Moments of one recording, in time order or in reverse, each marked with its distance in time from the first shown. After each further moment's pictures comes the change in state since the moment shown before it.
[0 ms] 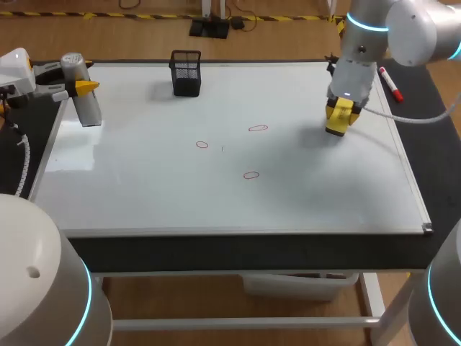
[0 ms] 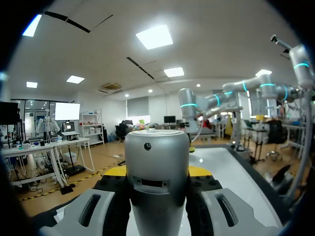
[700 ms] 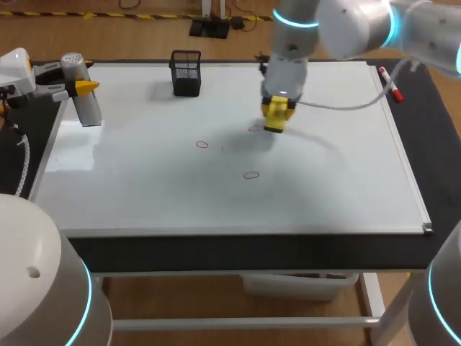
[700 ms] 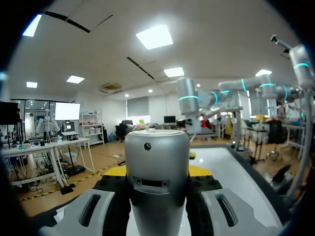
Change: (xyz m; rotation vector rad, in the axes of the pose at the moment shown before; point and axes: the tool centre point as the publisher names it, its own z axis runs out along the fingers) left arm 0.000 0.000 0.000 0.000 0.000 0.000; right arm -0.152 0.070 -0.005 0.007 -0.024 -0.235
